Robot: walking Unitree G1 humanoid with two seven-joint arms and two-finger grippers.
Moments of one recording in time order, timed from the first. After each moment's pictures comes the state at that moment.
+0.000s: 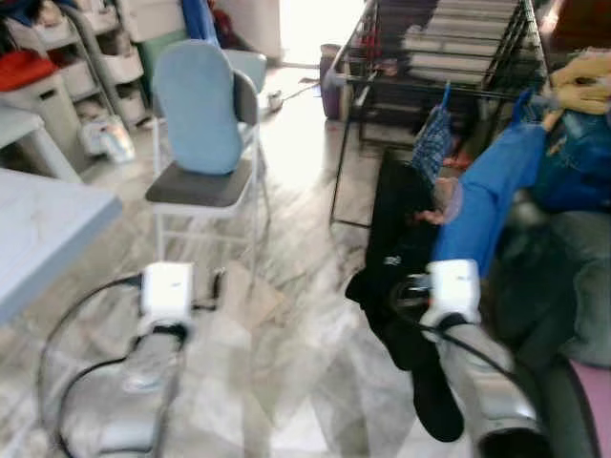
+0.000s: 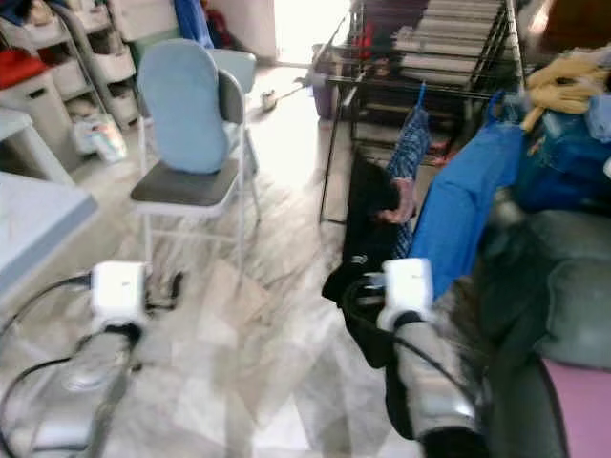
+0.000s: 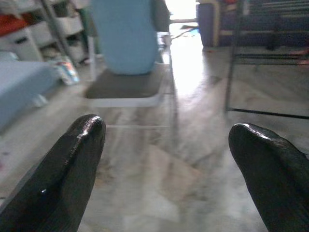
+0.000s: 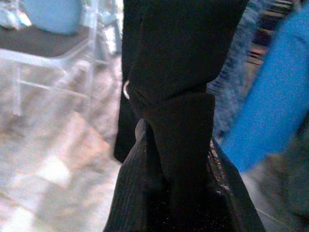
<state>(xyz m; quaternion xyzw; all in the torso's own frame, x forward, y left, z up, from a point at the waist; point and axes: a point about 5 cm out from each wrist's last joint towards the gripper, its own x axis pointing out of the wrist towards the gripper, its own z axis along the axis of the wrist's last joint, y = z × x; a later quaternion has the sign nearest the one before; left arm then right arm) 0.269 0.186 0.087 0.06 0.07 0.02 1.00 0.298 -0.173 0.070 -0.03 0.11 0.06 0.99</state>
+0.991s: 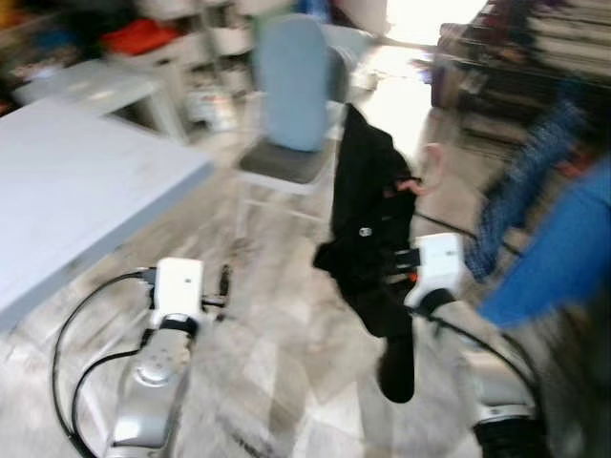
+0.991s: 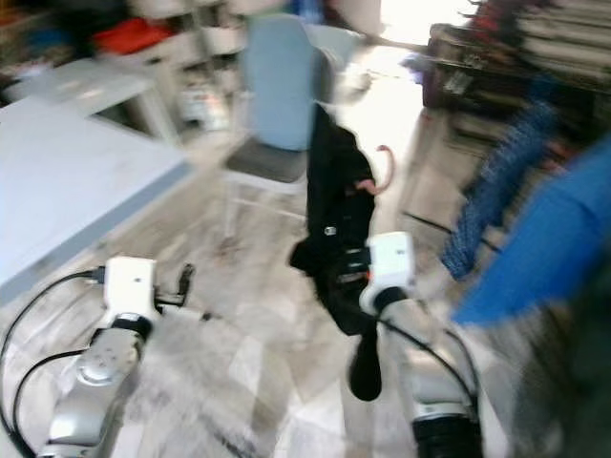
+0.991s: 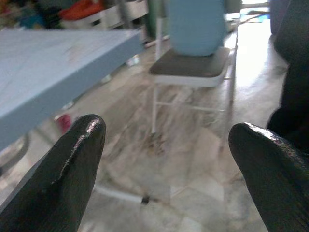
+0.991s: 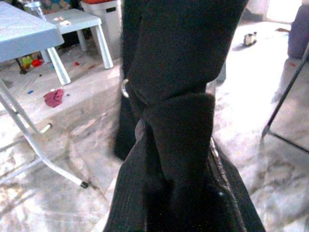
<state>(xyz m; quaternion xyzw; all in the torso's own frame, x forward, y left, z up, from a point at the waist) 0.274 0.169 0.092 0.07 0.06 -0.01 1.00 0.308 -0.154 0.108 0.00 0.05 0.12 0.99</state>
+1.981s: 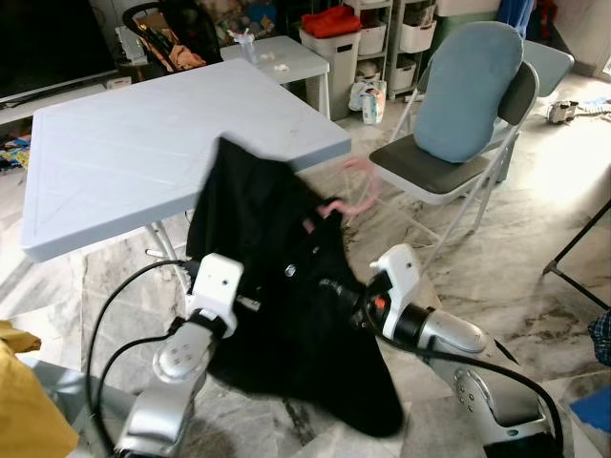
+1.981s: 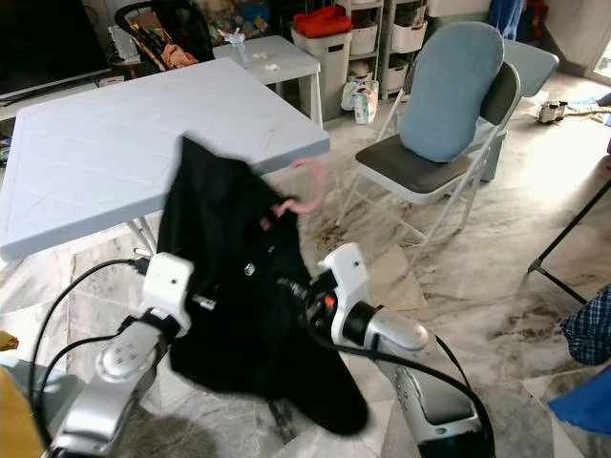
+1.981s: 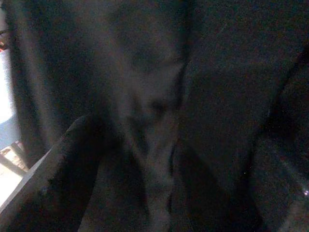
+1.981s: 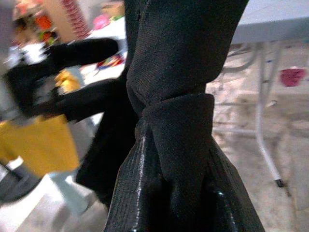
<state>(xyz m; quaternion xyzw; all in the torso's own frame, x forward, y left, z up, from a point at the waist) 0.281 0.130 0.099 0.09 0.02 -0.15 0.98 0.269 -0.103 0.121 0.05 0.11 0.43 0.90</state>
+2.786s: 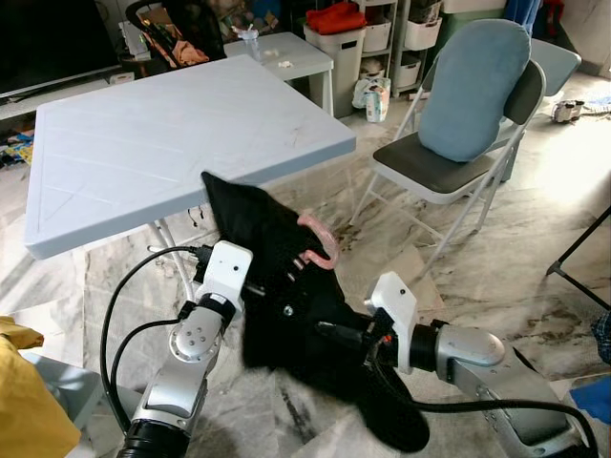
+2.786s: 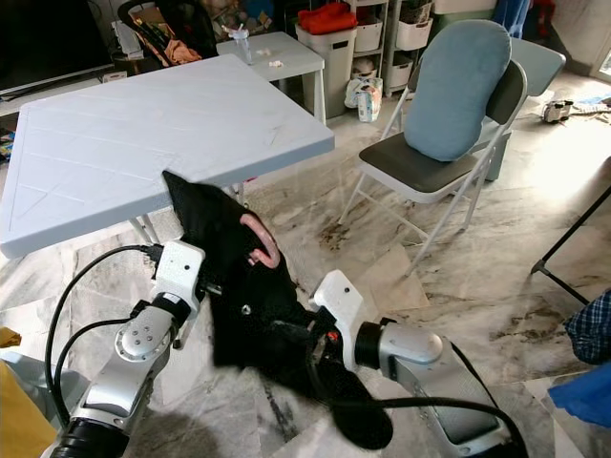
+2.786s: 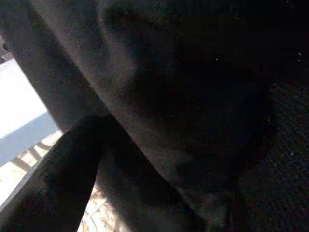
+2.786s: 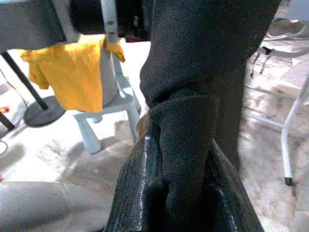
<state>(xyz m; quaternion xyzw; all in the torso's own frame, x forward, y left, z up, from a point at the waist) 0.298 0.130 0.096 0.12 0.02 -0.13 0.98 0.249 -0.113 0.116 -0.06 0.14 0.52 0.84</state>
